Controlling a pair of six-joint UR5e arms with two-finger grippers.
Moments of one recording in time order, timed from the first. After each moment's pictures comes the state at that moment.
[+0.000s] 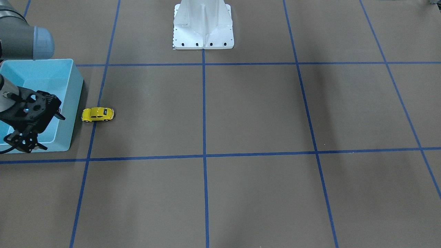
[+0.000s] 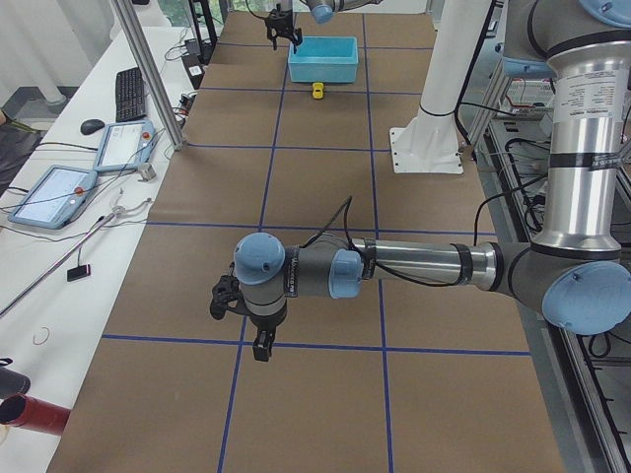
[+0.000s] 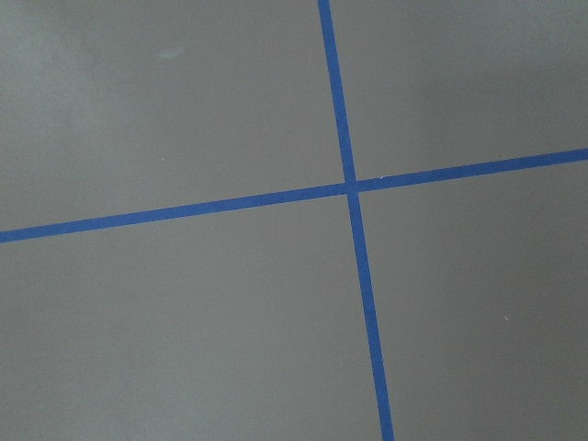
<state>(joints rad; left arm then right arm) -1.62 -1.55 -1.64 -1.55 -2.34 0.14 1.04 -1.20 1.74 -1.62 2.24 -0.65</state>
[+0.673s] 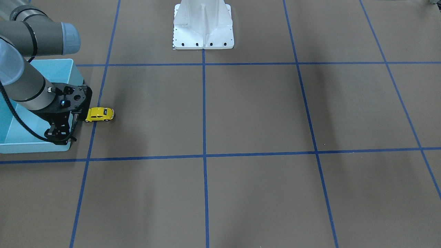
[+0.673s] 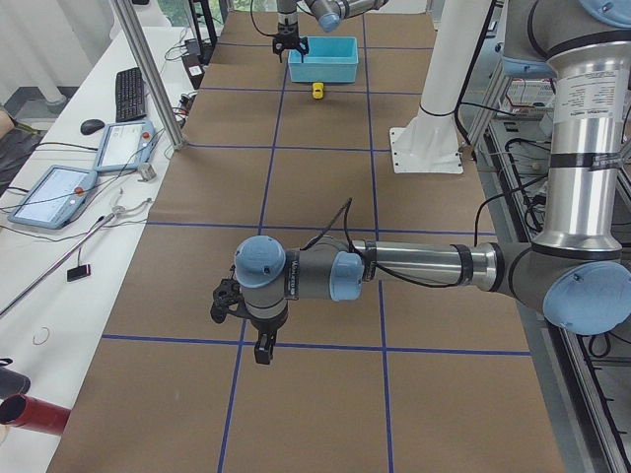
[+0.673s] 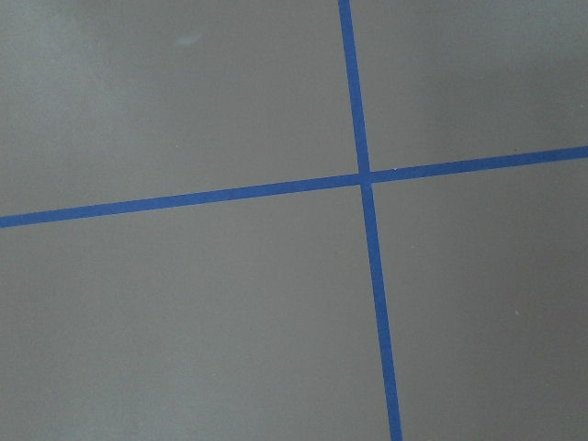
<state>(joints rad) -1.62 -1.54 -1.63 -1.56 -2.33 0.13 0.93 -1.15 1.80 -1.72 2.13 -0.78</state>
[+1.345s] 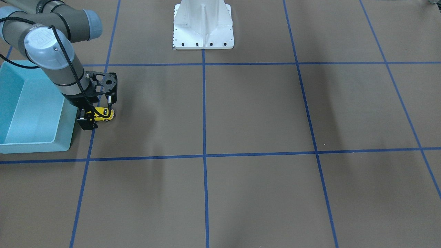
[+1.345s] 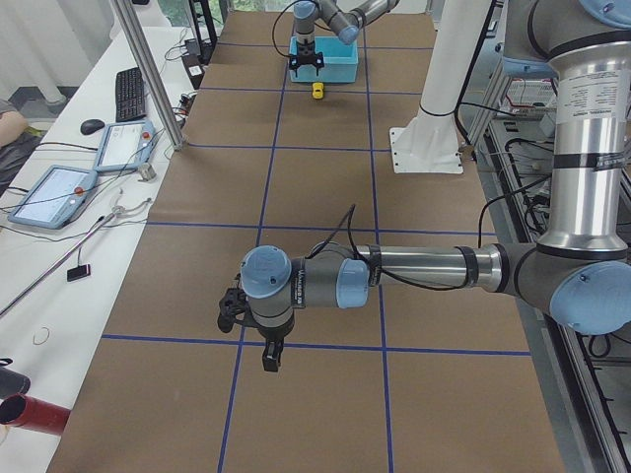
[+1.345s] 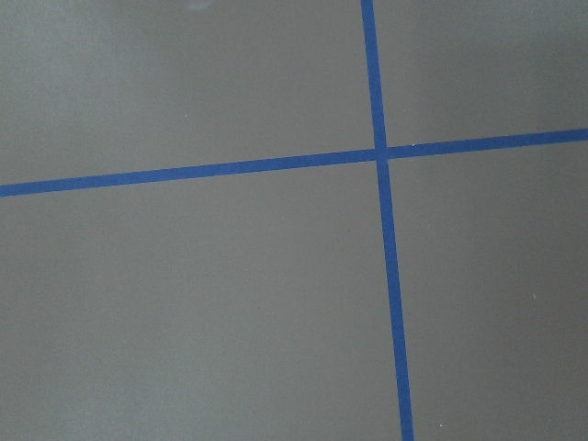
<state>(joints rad) -1.63 -1.52 -1.62 -1.56 -2.33 0.13 0.78 -1.27 1.84 -1.63 2.01 -0.78</state>
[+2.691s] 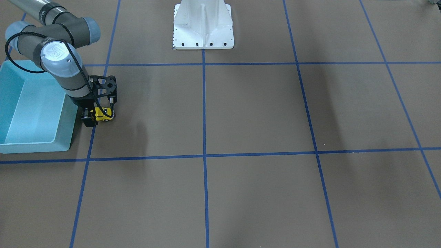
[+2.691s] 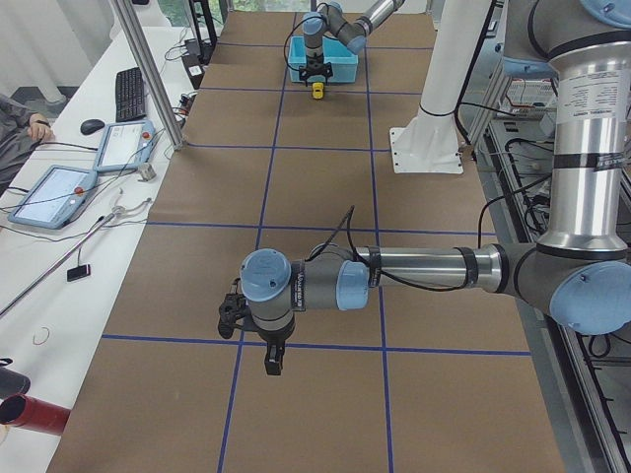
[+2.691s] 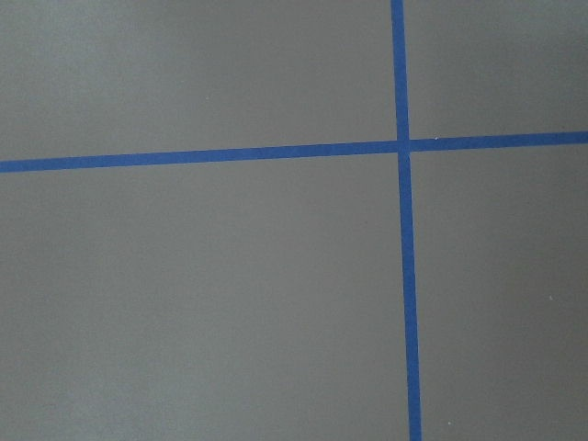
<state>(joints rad) -1.63 -1.53 -1.61 -1.55 -2.33 0.07 0.71 -1.33 1.79 -1.57 1.99 -0.77</state>
